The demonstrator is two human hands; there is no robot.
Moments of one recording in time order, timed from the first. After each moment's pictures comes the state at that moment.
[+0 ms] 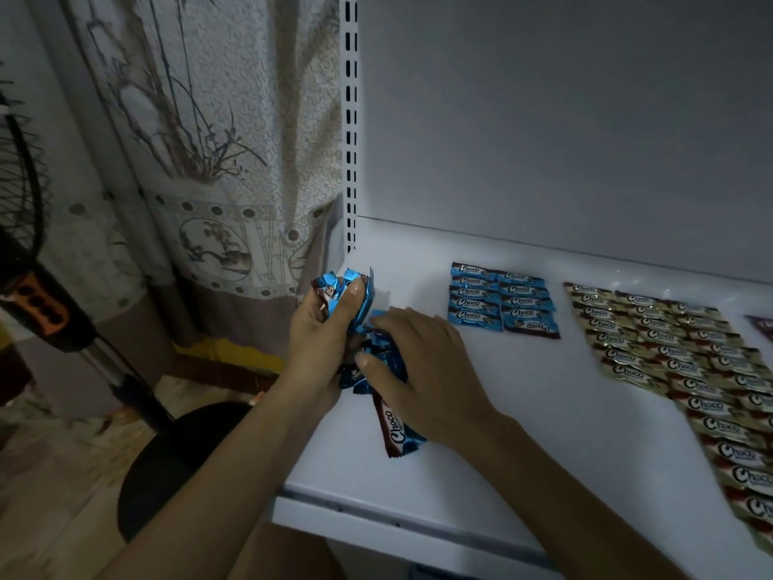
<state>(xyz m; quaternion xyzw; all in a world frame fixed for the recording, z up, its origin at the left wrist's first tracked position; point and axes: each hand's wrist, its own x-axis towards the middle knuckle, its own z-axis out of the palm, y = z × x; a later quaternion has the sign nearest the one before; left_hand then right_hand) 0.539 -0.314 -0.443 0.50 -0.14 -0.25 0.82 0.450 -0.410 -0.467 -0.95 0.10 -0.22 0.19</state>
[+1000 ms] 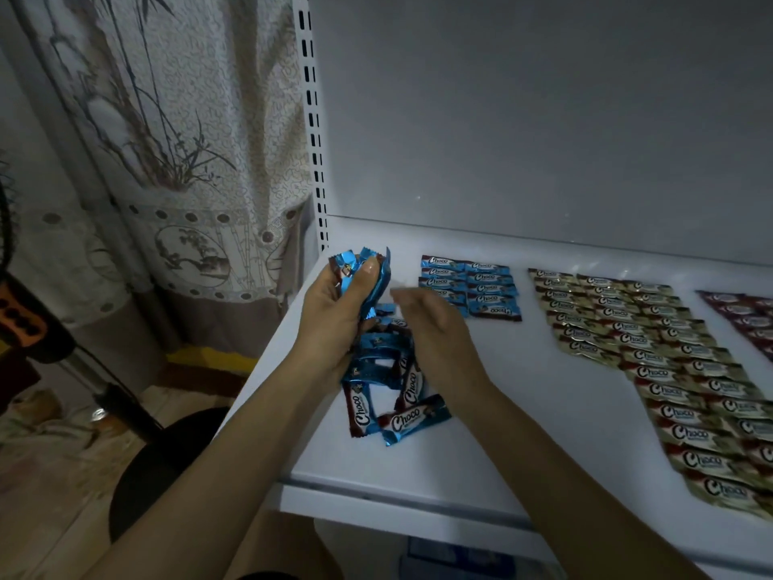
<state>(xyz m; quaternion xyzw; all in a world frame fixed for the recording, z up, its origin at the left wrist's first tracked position) 0.505 -0.340 -0.413 0.54 -0.22 -0.24 0.78 0.422 -0.422 -0.431 -0.75 0.23 -0.27 0.56</state>
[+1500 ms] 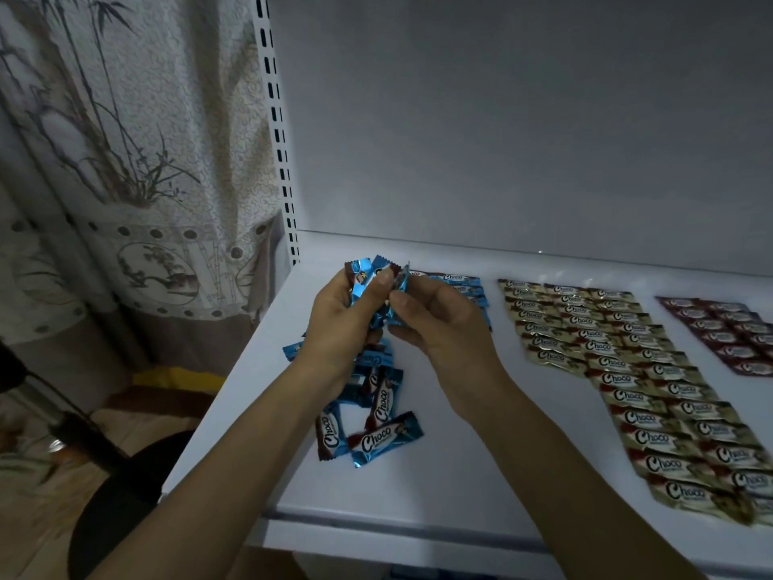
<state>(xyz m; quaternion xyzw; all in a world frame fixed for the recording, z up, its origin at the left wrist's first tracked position) 0.493 -0.366 -0.408 0.56 -0.29 -0.25 0.73 0.402 -0.444 -0.408 -0.61 0.20 -0.31 0.70</state>
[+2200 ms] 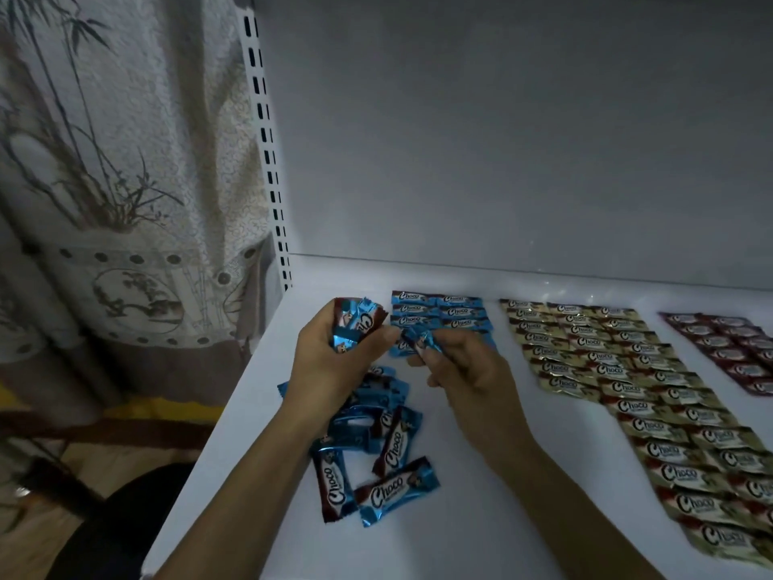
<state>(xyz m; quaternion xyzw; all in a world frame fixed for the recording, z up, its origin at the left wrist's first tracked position) 0.514 -0.366 -0.423 0.58 -0.31 -0.21 0.73 0.391 -0.463 -0.439 -0.73 0.19 -0.36 0.55</state>
